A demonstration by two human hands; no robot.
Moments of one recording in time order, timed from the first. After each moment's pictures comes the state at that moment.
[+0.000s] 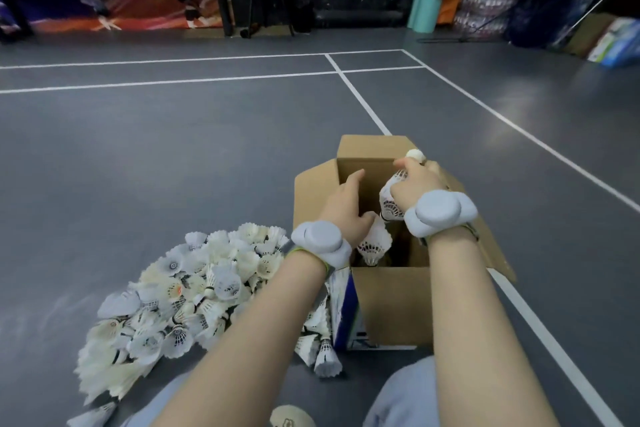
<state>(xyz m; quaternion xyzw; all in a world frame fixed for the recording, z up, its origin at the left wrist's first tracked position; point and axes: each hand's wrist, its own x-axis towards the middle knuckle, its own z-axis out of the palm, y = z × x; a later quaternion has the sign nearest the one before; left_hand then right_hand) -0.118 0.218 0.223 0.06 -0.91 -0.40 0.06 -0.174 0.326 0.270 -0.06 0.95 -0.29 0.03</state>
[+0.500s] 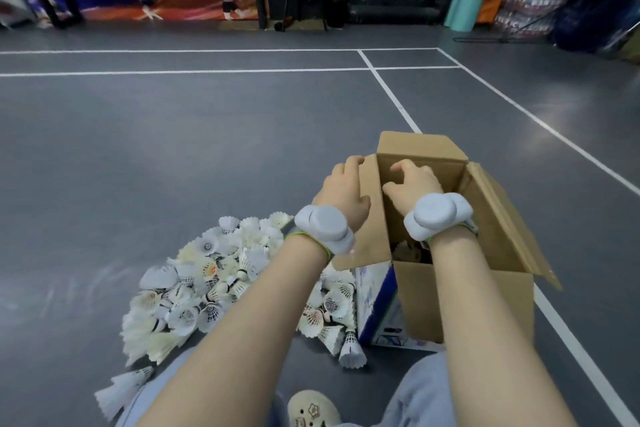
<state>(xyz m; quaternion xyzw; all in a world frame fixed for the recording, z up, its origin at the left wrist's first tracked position) -0.086 0.166 0.243 0.13 -0.93 -0.33 0.09 -0.151 0.269 0.261 -0.12 0.95 -0.27 0.09</state>
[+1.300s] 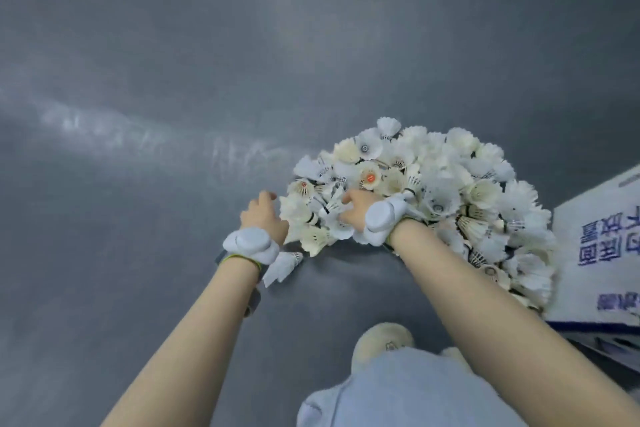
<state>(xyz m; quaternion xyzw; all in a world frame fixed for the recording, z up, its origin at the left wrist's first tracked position) 0.187 -0.126 0.008 0.56 -0.77 -0.31 -0.06 0.030 -0.042 0.021 -0.39 0.82 -0.08 0.42</state>
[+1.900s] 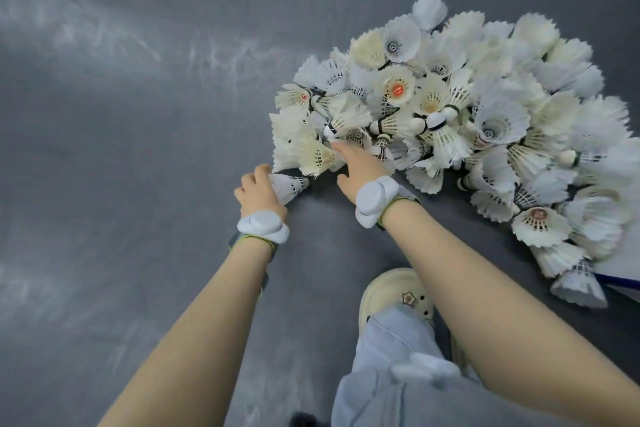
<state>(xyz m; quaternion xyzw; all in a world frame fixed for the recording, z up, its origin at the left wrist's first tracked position) 0.216 -0.109 -0.124 0.64 -0.71 -0.29 -0.08 0.057 -0.048 -0.096 -0.44 0.79 -0.10 0.41</state>
